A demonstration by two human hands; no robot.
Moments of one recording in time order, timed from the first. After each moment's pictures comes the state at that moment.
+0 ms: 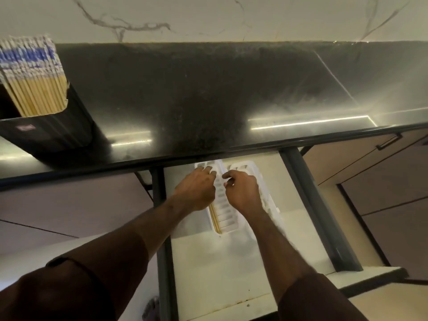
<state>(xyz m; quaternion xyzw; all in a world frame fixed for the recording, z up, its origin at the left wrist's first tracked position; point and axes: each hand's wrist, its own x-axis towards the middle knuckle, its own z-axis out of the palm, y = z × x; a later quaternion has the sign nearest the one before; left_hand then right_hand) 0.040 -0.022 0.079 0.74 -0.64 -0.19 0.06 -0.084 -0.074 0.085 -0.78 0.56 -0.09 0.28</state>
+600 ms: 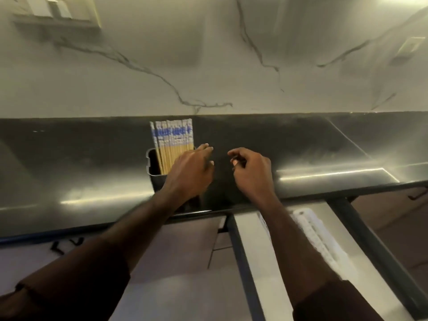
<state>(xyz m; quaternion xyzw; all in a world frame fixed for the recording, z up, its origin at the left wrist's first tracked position) 0.299 0.109 0.262 0.72 -0.61 0.02 0.32 0.154 0.037 0.269 -0.81 0.43 -0.34 0.22</state>
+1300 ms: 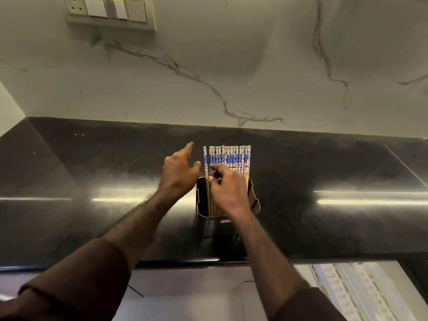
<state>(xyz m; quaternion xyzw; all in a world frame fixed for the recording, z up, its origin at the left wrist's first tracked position) 0.491 0.079 0.234 0.81 -0.42 -0.05 0.41 0.369 0.023 0.225 -0.83 0.38 -0.25 0.31</state>
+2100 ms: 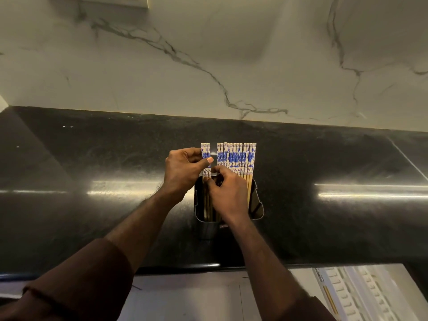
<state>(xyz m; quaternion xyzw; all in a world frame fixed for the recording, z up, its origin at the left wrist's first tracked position) 0.494 0.054 0.217 0.66 -0.32 -0.24 0.63 0.380 0.015 0.206 -0.81 0.42 -0.27 0.32</state>
